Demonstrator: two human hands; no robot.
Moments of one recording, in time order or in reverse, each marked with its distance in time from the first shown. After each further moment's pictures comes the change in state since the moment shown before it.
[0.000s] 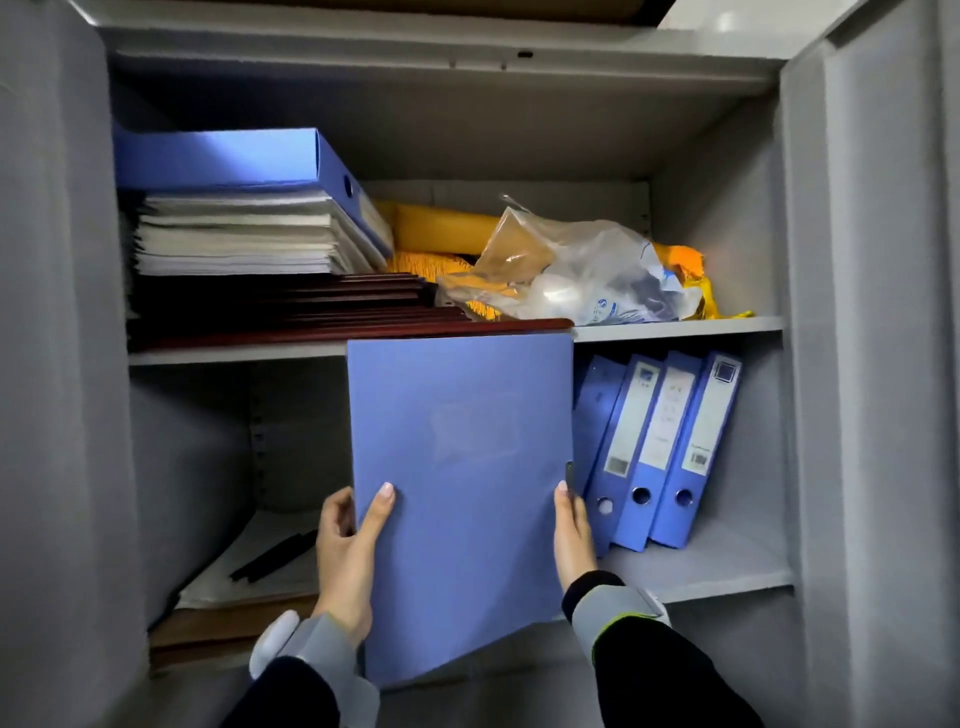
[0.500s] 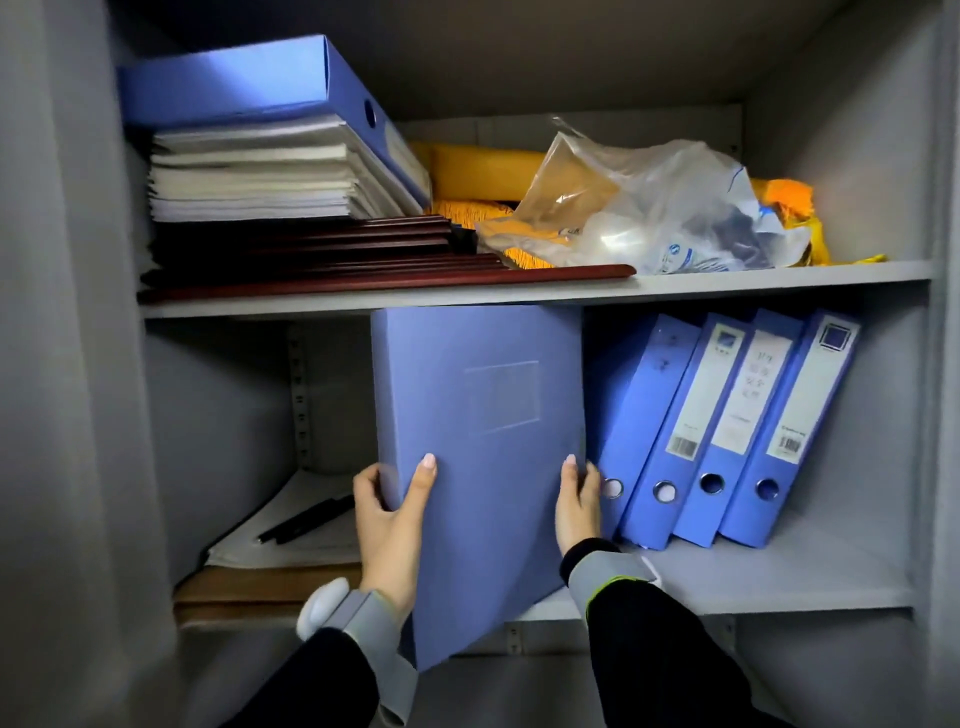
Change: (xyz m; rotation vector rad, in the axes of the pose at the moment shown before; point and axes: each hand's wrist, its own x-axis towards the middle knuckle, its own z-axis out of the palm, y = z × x) left_hand 0.023 -0.041 0.018 0.101 0.121 0.104; right_hand 0.064 0.045 0.043 -0.072 0.036 -0.065
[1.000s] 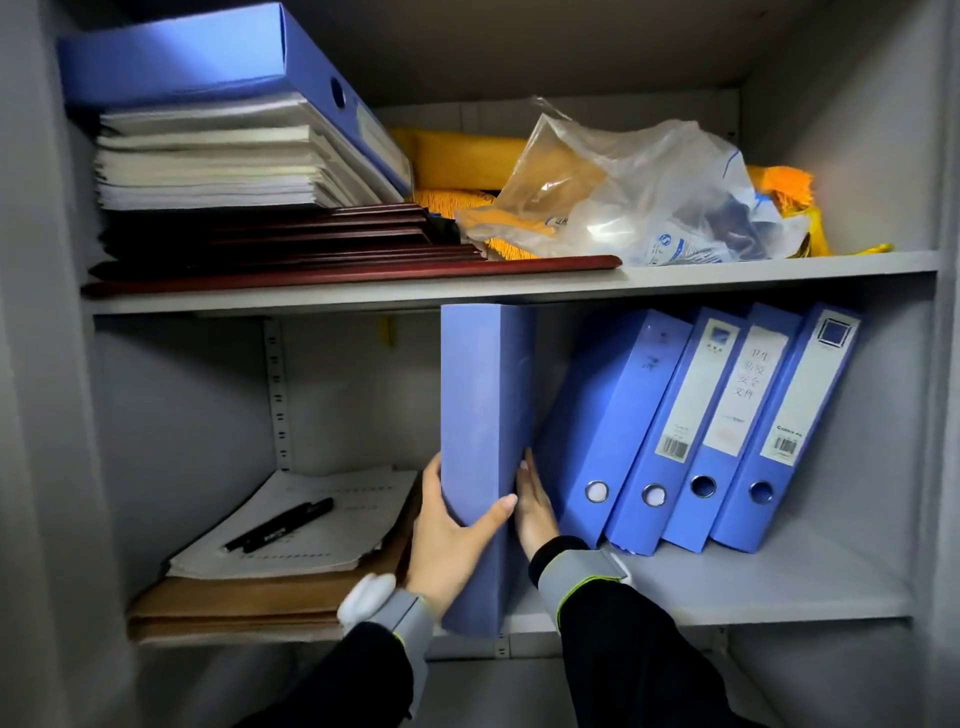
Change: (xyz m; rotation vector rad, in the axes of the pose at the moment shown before) left_hand -0.001 -0.039 0.047 0.246 -0.317 0.042; right_hand 0.011 0.006 0.019 0.014 -0.341 0.001
